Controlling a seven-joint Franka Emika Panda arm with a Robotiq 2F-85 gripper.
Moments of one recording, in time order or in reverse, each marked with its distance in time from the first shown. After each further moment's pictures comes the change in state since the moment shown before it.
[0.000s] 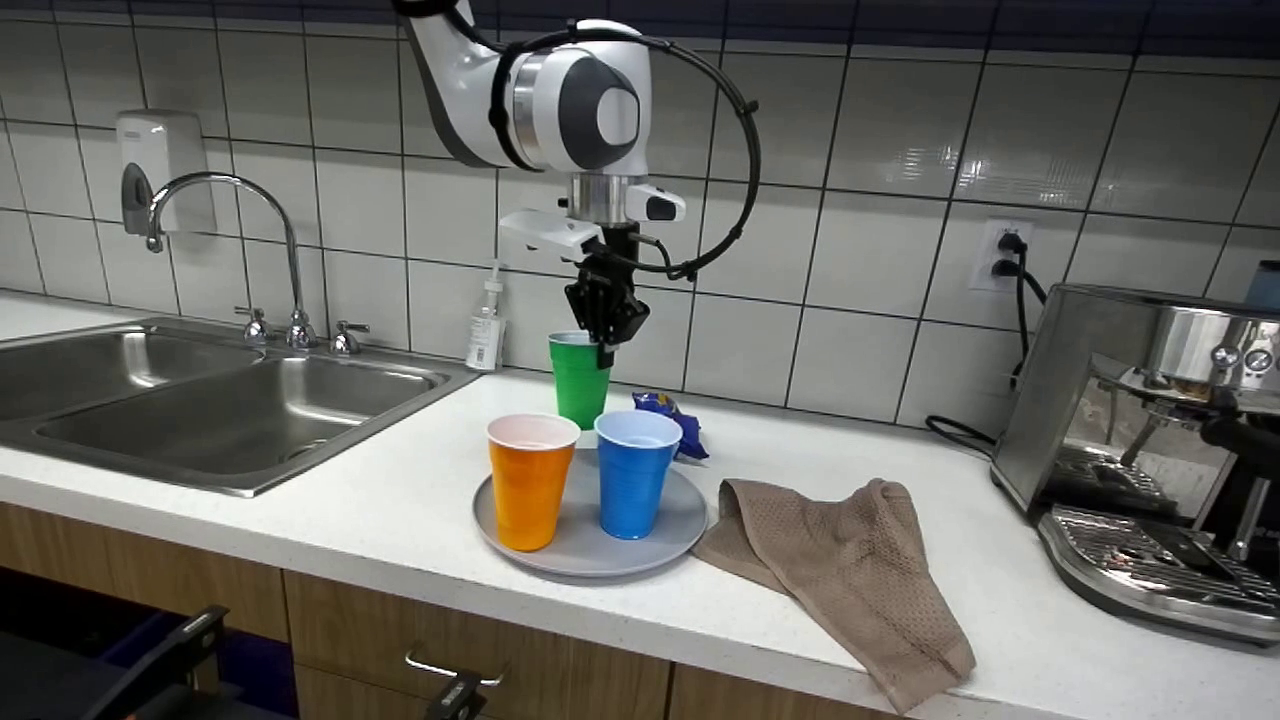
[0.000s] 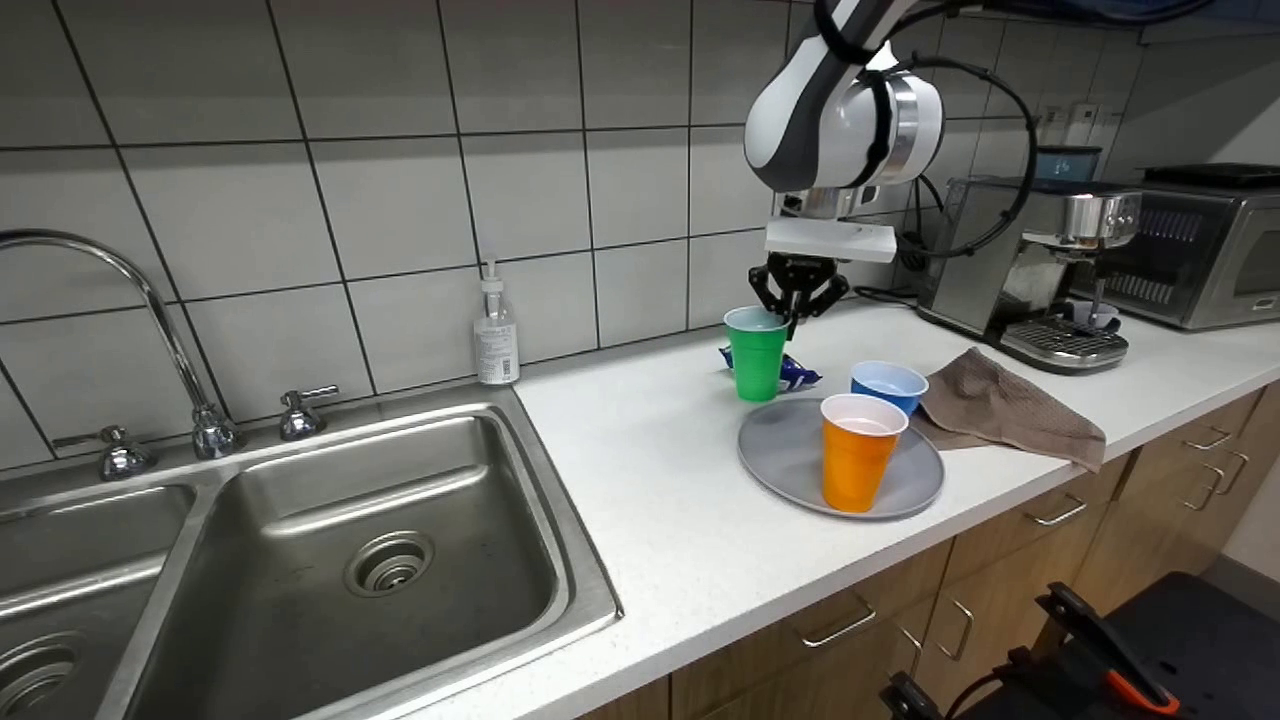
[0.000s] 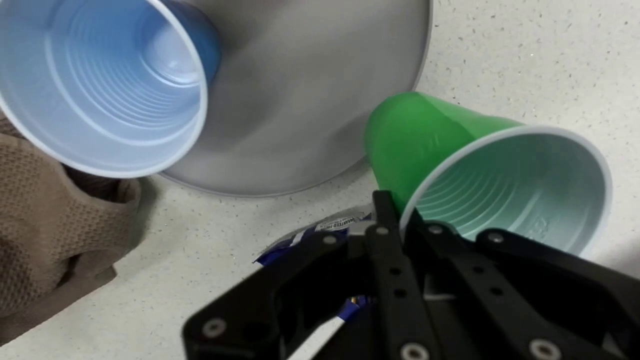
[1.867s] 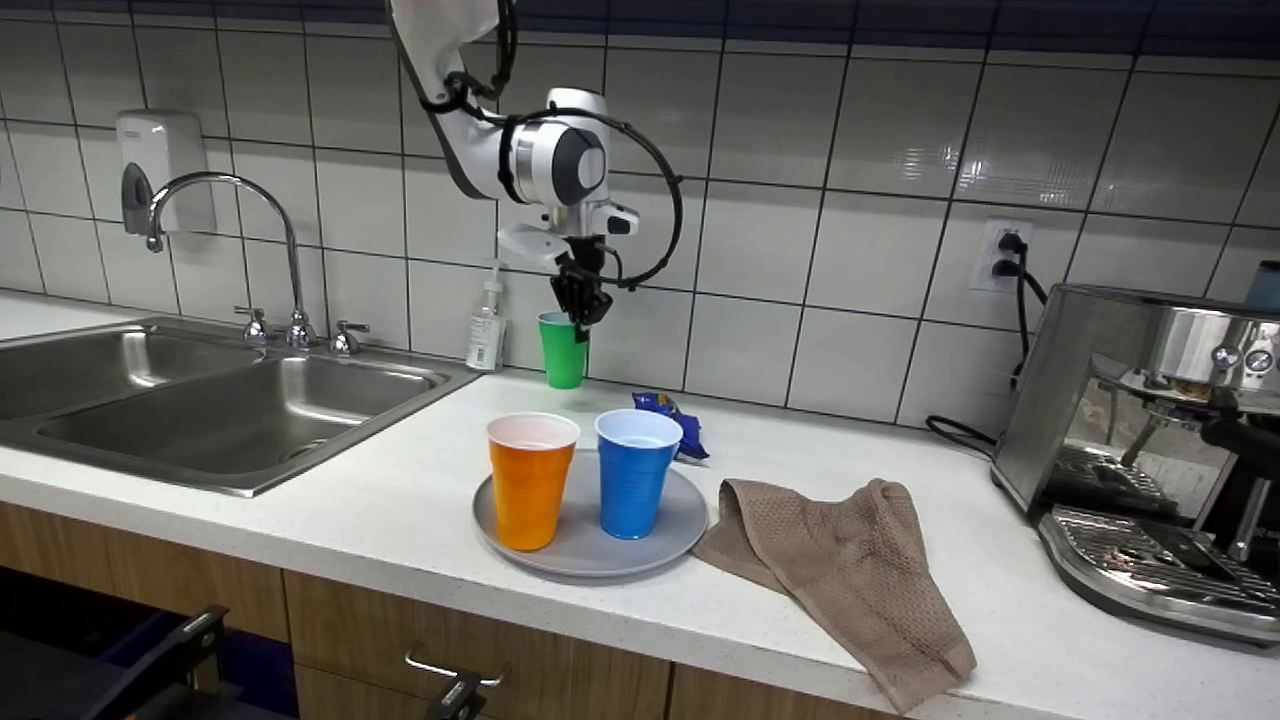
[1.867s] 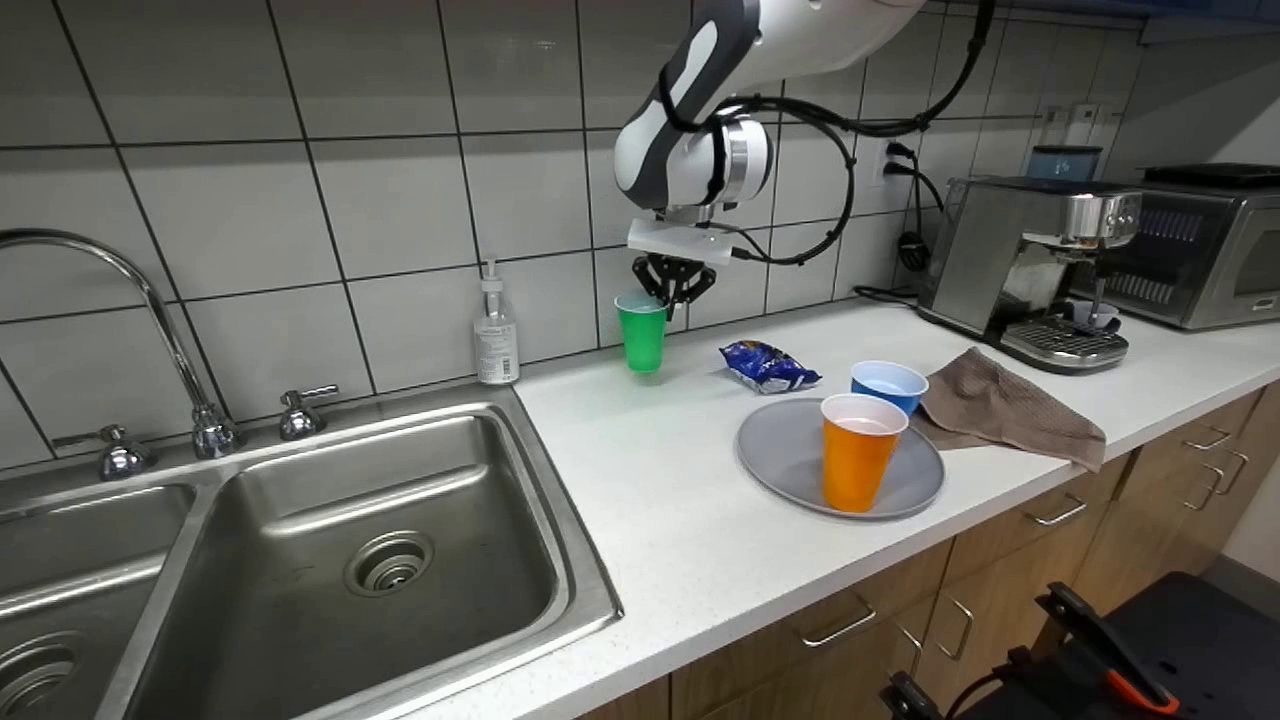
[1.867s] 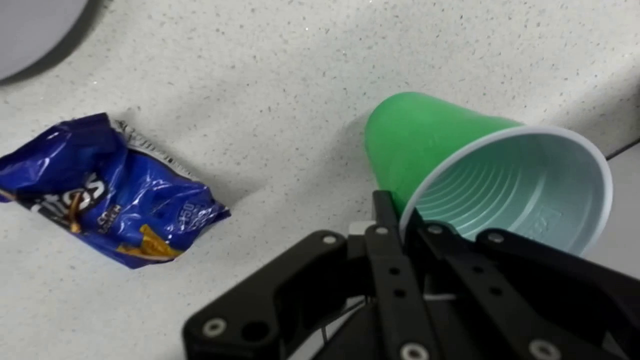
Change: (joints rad) arm 0.111 0.442 0.018 0.636 0.059 -0.098 0.149
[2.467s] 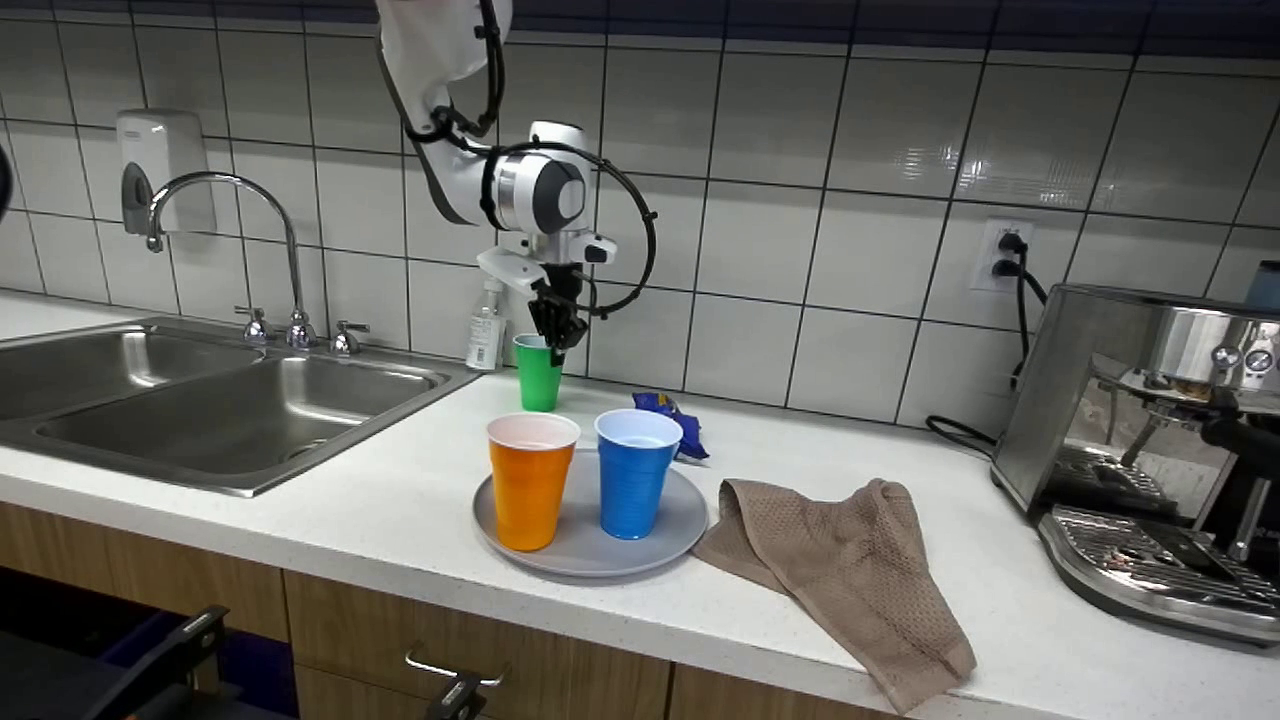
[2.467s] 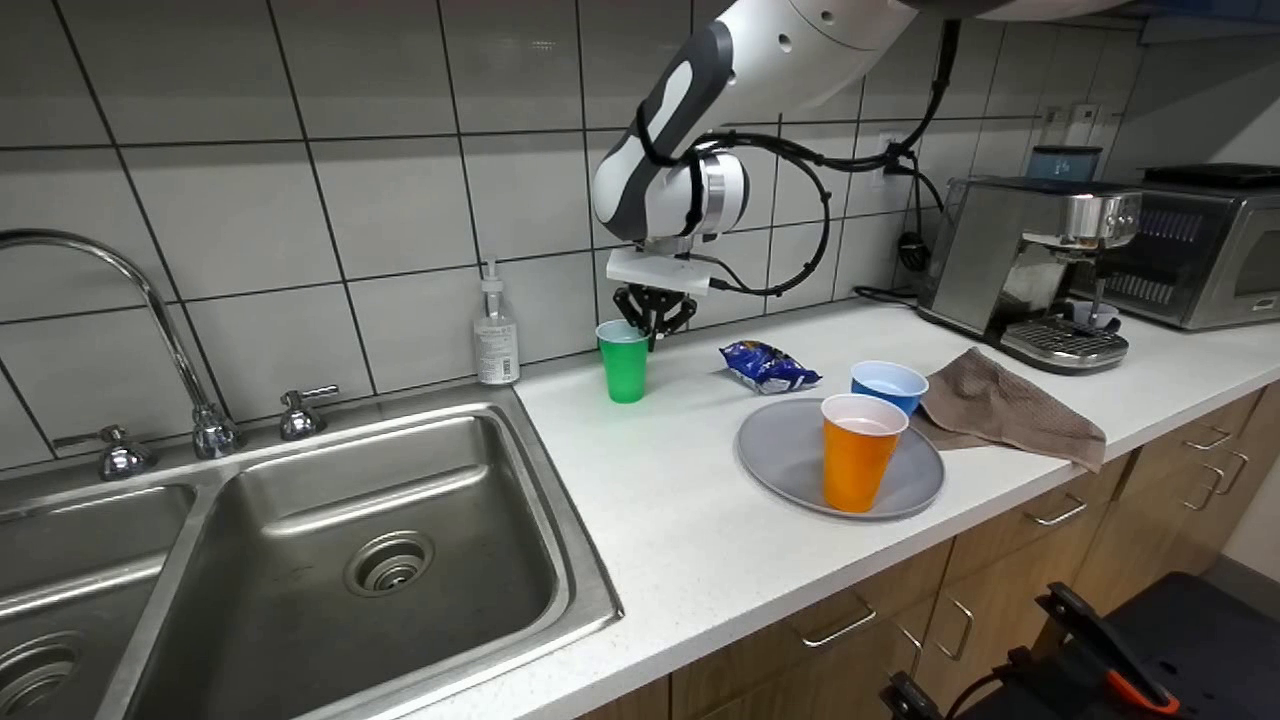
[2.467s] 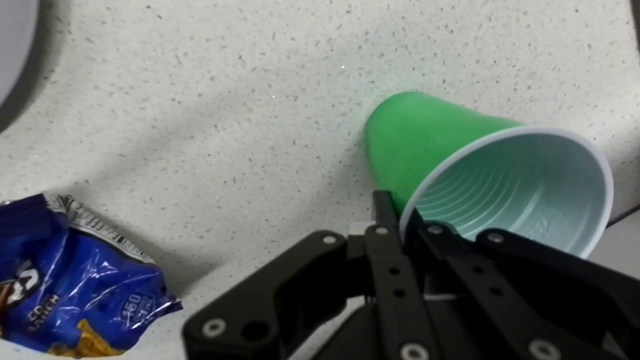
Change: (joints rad) arm 0.017 0.084 0.033 0.045 0.015 -0.015 0.028
